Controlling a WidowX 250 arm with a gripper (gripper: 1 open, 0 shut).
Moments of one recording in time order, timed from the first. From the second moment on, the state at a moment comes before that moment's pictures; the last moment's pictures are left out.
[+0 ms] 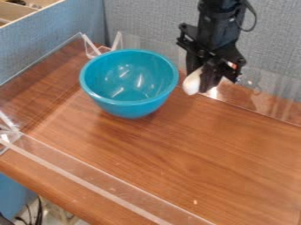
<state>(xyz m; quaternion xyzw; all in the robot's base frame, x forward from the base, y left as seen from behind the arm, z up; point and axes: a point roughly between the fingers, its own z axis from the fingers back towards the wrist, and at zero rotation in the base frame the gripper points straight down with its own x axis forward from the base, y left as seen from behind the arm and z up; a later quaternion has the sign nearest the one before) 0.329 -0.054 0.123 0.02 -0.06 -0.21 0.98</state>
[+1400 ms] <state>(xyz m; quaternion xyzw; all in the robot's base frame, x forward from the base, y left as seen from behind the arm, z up) 0.324 0.028 0.118 0.02 -0.03 -0.18 0.98</state>
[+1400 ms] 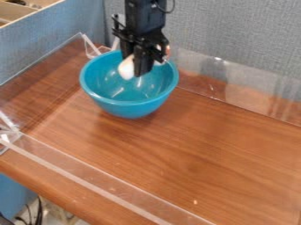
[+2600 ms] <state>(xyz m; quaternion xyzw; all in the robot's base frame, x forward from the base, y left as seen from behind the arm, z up) 0.347 0.039 0.073 0.01 0.03 -0.15 0.99</state>
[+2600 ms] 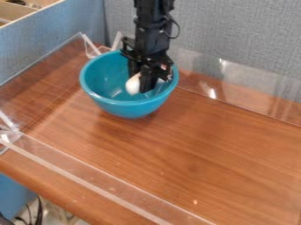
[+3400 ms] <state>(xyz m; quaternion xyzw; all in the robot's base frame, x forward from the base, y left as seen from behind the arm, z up) 0.362 0.042 0.057 0.01 0.04 -0.17 0.98</state>
